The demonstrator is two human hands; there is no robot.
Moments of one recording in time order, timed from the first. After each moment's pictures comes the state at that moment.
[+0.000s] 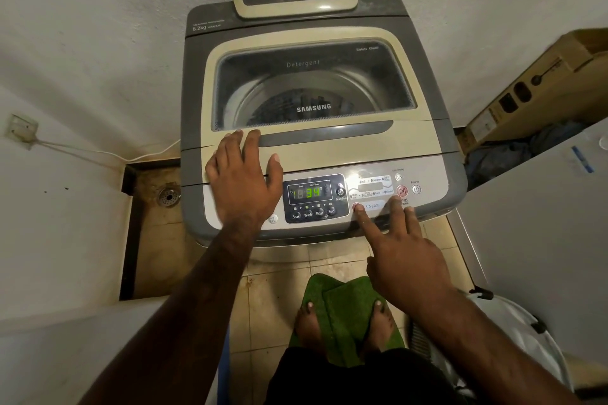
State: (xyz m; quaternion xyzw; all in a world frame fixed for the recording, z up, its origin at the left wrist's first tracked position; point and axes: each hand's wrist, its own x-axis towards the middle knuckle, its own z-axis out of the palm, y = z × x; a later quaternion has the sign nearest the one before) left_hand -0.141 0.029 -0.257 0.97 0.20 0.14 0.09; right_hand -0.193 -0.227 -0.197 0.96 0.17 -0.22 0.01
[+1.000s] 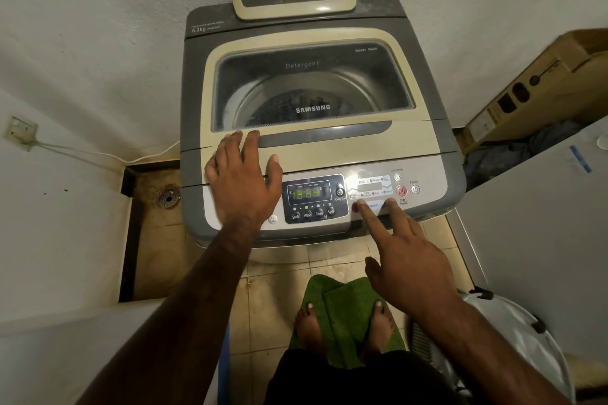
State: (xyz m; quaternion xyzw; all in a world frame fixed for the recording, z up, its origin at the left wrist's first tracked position) left_hand -0.142 0.031 -0.259 0.97 0.20 0.13 0.08; right_hand -0.199 -0.231 -0.194 0.97 0.16 -0.18 -0.05
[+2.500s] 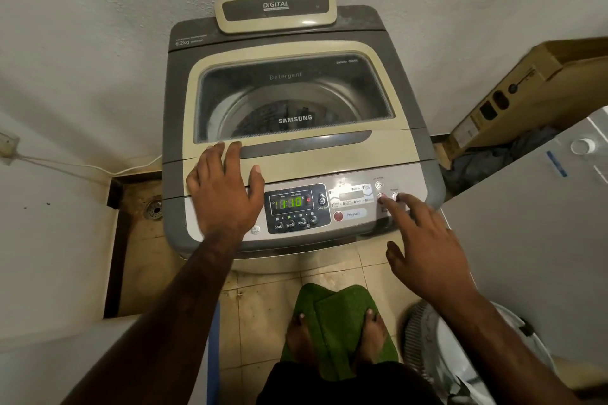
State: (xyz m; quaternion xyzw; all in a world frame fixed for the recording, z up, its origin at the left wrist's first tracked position) left_hand -0.142 0.029 -0.257 0.97 0.19 0.14 0.09; right_hand -0.168 -0.287 -0.208 0.99 0.11 -0.11 -0.08
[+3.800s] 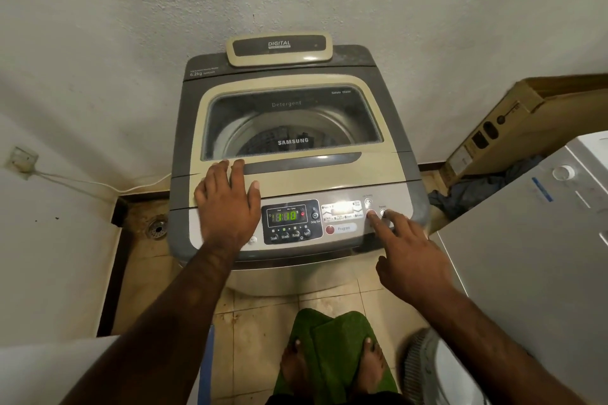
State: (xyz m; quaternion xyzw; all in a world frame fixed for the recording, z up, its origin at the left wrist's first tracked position) left_hand -0.145 0.025 -0.250 0.98 0.18 0.11 0.06; right_hand -0.165 -0.291 -0.207 0.98 0.15 -0.11 -0.03
